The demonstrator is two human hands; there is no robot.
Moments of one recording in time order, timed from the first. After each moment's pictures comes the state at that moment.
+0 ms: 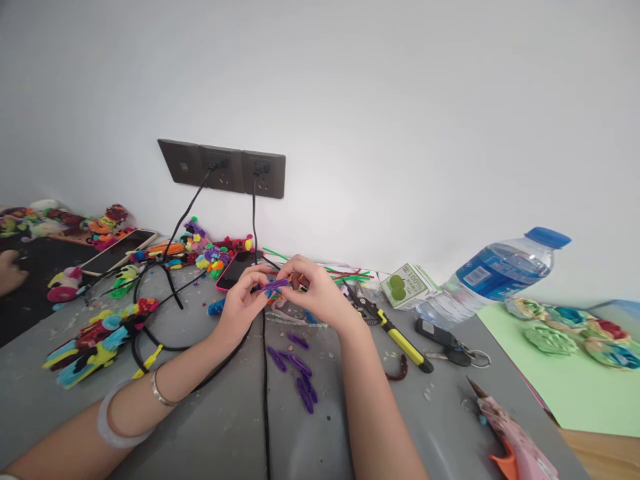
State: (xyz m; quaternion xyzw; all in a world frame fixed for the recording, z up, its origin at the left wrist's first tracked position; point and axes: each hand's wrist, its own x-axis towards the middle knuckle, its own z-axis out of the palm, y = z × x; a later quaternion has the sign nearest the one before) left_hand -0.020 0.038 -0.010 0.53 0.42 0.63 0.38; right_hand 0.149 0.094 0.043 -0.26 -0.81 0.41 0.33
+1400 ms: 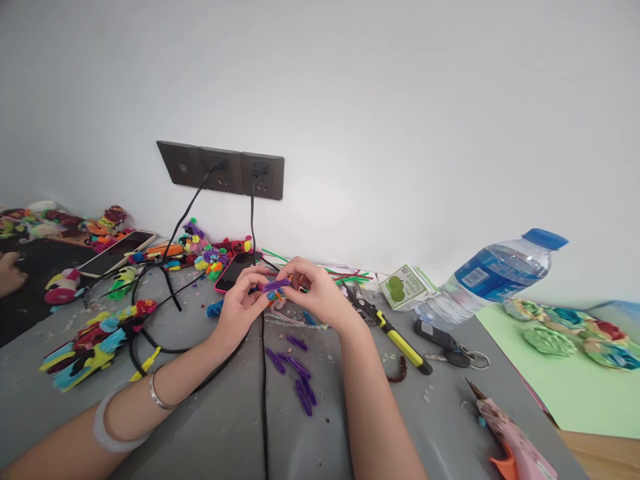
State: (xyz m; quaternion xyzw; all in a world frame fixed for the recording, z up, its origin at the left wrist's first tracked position) left_hand -0.020 0.037 -0.013 0.55 0.41 0.62 0.37; right_hand 0.151 0.095 0.043 -0.26 -0.80 0.43 0.34
